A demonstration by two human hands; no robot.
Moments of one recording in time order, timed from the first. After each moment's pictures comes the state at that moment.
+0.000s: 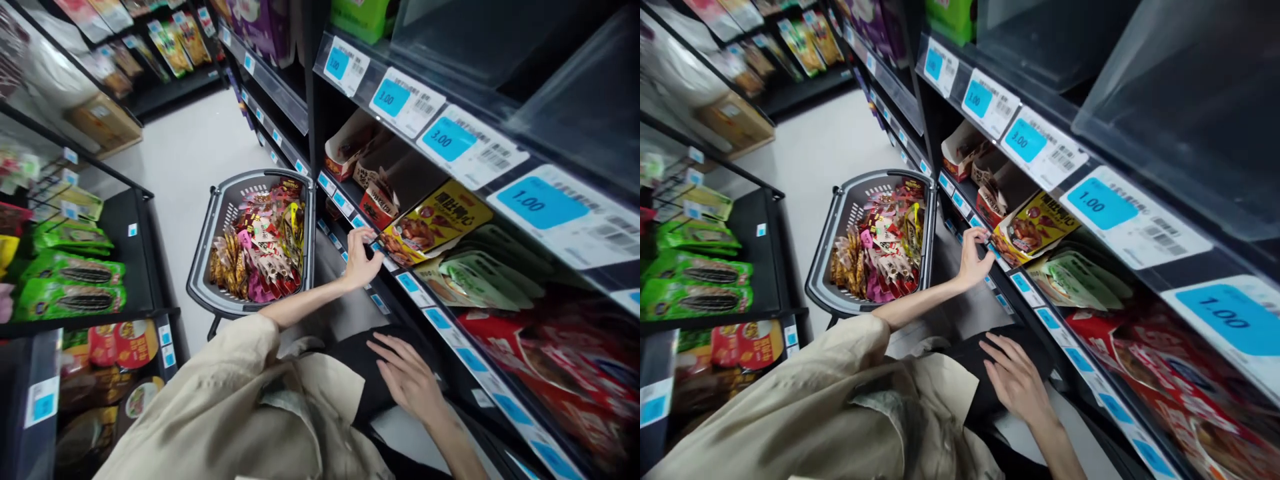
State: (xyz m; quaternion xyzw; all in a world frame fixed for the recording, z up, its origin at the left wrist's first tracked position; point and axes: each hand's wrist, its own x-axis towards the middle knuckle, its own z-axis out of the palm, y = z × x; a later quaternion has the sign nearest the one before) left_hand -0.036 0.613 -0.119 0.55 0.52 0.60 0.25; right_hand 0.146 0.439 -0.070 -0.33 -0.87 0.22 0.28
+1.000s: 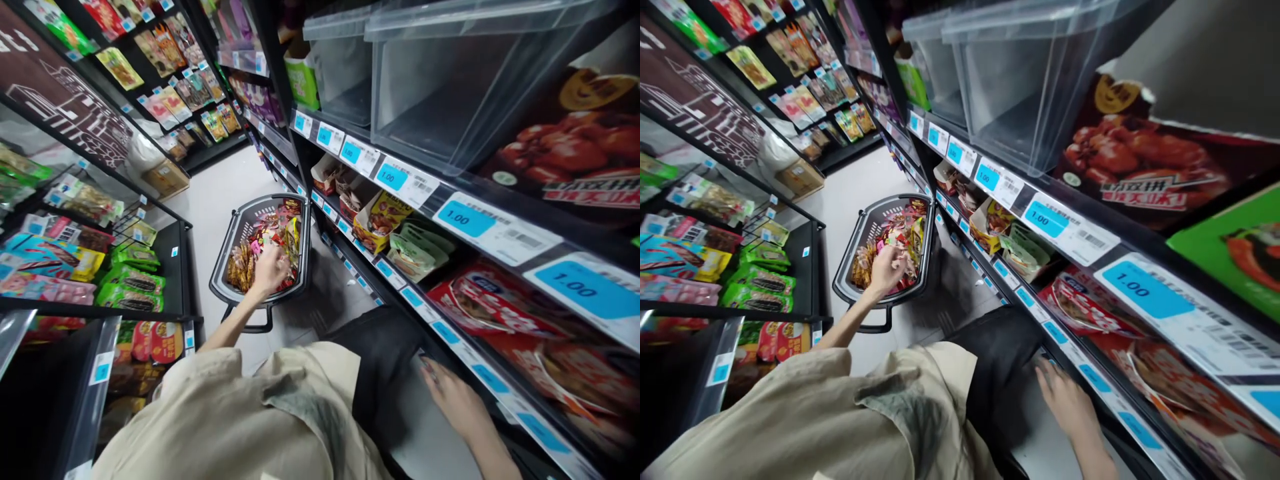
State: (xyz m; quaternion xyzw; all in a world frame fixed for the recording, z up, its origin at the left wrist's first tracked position) left_hand -0.205 0.493 -0.040 0.66 0.68 0.30 -0.01; right_hand 0.287 0.390 -0.205 -0.59 -0.76 0.28 0.08
